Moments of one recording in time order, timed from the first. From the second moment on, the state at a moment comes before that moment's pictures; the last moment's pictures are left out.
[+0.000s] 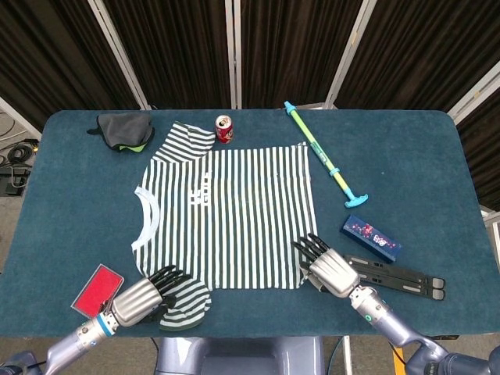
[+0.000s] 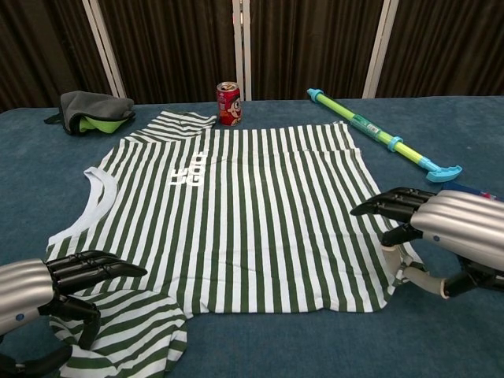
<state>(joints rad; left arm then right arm) -0.41 -1.61 0.29 -1.03 1.98 1.38 -0.27 0.51 -1.54 -0.11 -1.23 -1.78 1.20 0.00</state>
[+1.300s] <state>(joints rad) -0.36 -1.41 0.46 -1.16 2.17 1.63 -0.27 0.54 -1.35 -0.28 -1.40 -2.04 1.30 0.00</state>
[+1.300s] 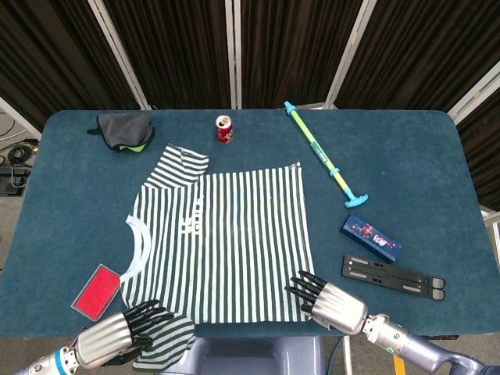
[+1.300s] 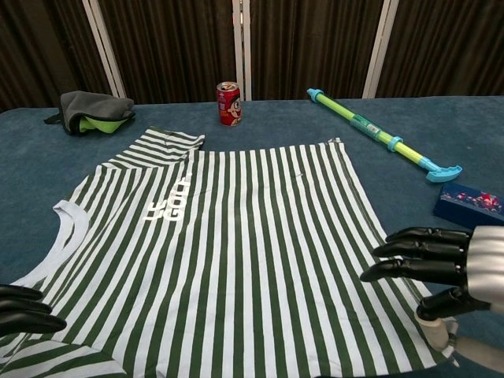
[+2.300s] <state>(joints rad) -0.32 -1.39 0.51 -1.12 2.23 1.65 -0.28 0.51 -1.33 -0.35 -1.45 -2.12 1.31 -0.03</state>
